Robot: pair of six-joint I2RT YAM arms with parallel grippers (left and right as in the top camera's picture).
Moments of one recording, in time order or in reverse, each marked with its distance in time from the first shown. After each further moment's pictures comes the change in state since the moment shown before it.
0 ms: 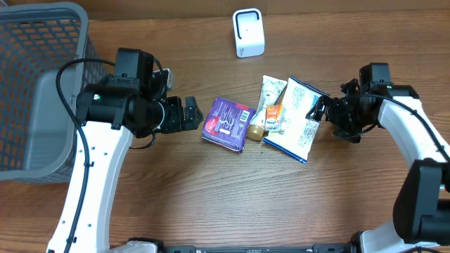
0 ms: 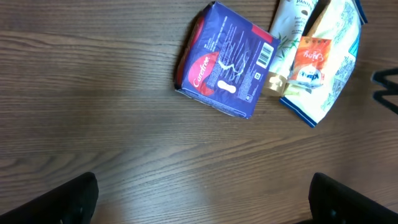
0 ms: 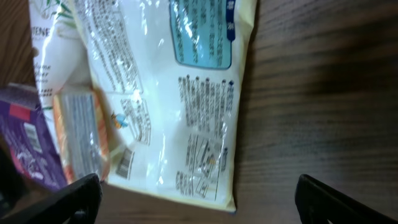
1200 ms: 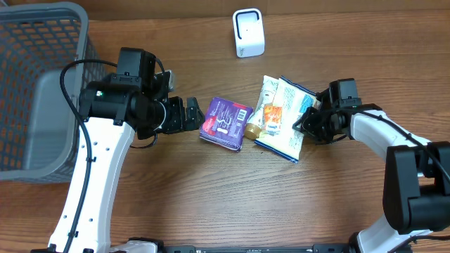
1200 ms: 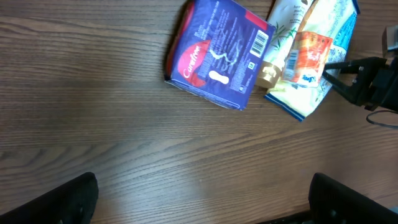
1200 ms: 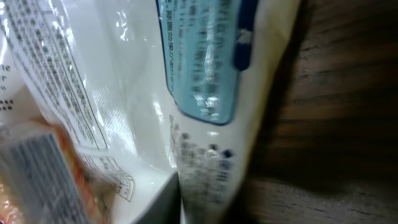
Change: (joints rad) left arm 0.000 0.019 0.000 -0.016 0.025 -0.010; right arm 0.139 0.076 -0.195 0.422 -0.031 0.161
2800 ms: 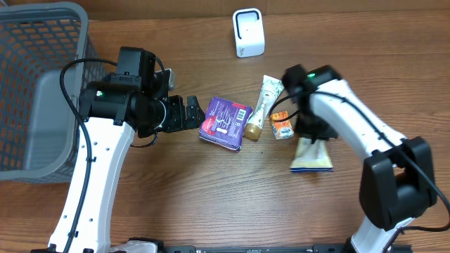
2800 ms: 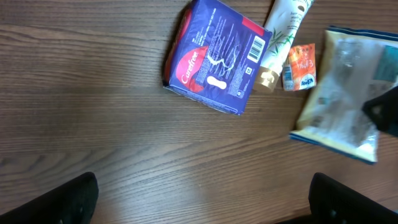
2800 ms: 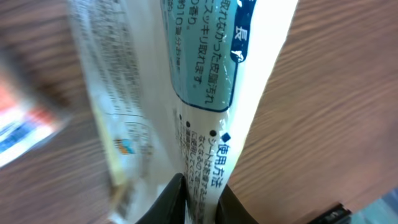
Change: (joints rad) left arm 0.000 0.000 0.000 0.019 0.000 0.000; right arm 0.312 0.082 0.486 -0.921 0.794 0.209
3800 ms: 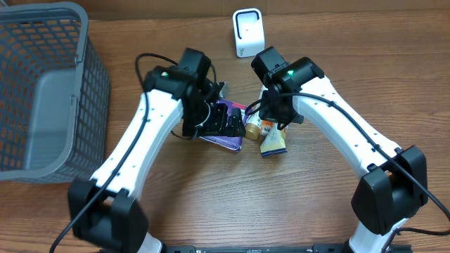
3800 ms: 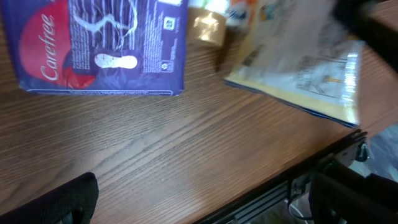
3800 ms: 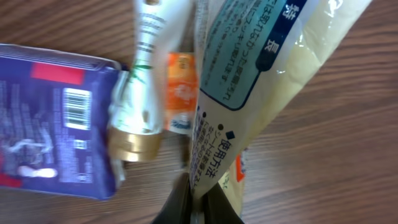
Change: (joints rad) left arm -0.206 0.255 -0.005 0.059 0.154 0.076; right arm 0.127 0.005 0.212 0.130 -0.236 0.012
